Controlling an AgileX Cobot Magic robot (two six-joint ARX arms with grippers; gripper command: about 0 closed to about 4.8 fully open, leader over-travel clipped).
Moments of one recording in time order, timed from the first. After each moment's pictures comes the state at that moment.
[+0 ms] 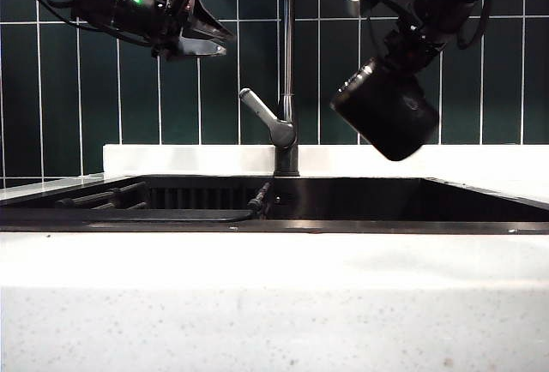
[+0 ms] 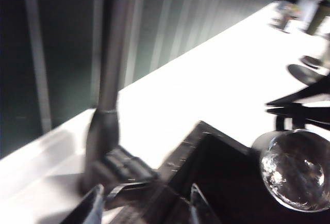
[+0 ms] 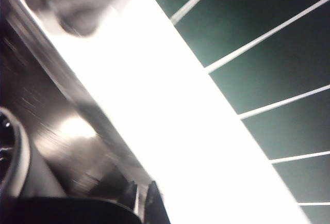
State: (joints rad) left arm -0.16 1.98 1.78 -0.05 0.89 0.05; right arm 0.26 1.67 1.37 -0.14 0.05 -0.79
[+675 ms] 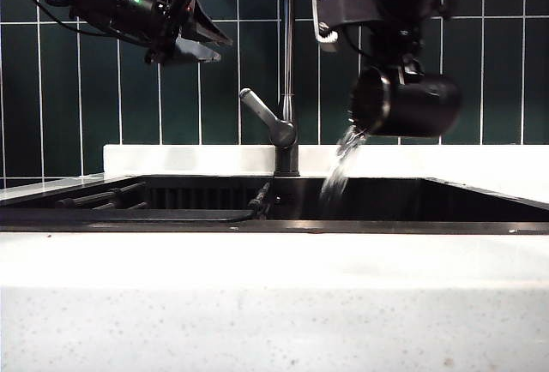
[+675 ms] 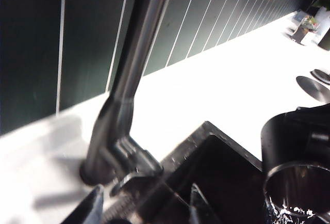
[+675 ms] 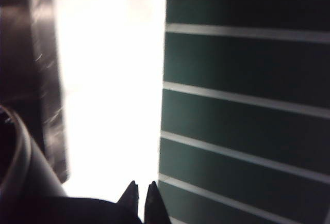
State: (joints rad) left arm -0.16 1.98 1.78 -0.09 0.83 -0.05; right arm 0.40 1.67 1.37 -0.08 0.33 -1.45
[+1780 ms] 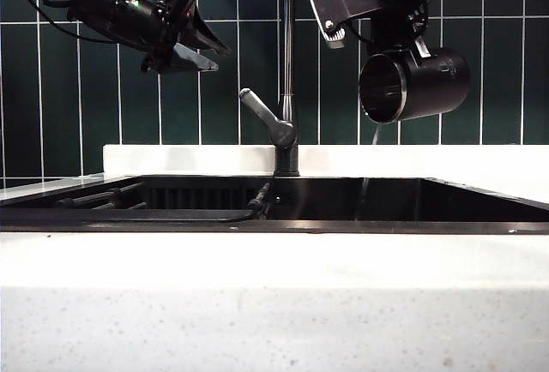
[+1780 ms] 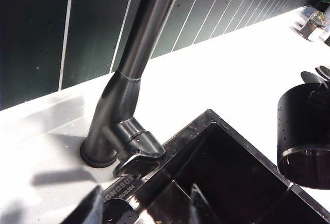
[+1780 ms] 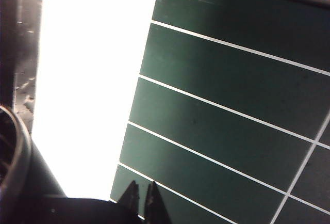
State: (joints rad) left arm -0.16 1.98 1.78 -0.15 0.81 -0.06; right arm 0.41 1.64 1.38 -0.10 0.36 -1.68
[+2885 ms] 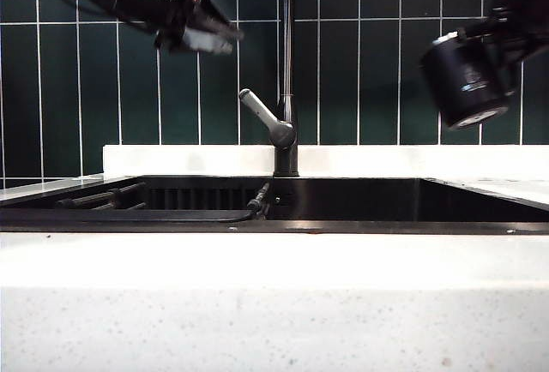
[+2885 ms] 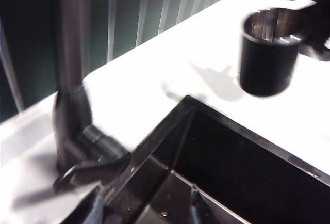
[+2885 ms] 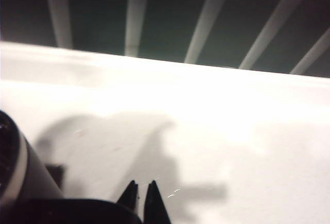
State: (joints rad) left arm -0.21 1.91 1.78 -0.26 0.83 0.18; right arm -0.02 1.64 1.37 -0.14 0.16 -0.12
